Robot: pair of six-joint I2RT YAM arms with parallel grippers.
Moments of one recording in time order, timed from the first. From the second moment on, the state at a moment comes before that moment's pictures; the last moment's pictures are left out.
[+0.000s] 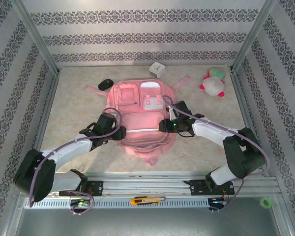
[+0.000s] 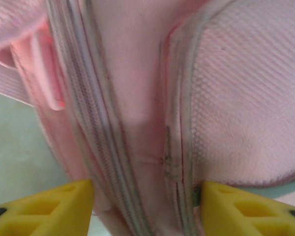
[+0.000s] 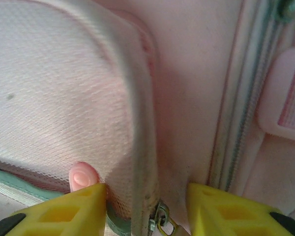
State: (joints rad) left arm -0.49 1.27 0.58 -0.21 0.00 -0.49; right arm 0.48 1.52 0.79 -0.28 -0.27 0.45
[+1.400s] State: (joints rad) left arm -0.56 1.01 0.74 -0.12 -0.37 -0.30; right arm 0.18 0.88 0.73 -0.42 -0.16 0.41
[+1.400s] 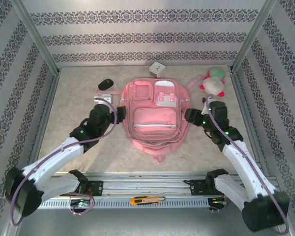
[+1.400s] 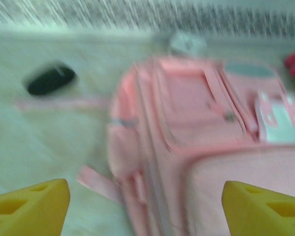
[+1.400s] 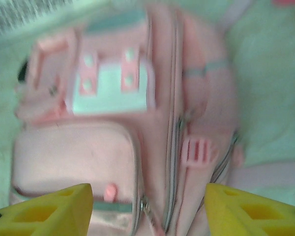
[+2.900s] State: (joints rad) left arm -0.12 1.61 0.30 1.09 -0.35 0.08; right arm -0.07 1.33 0.43 0.53 -0.18 -0.06
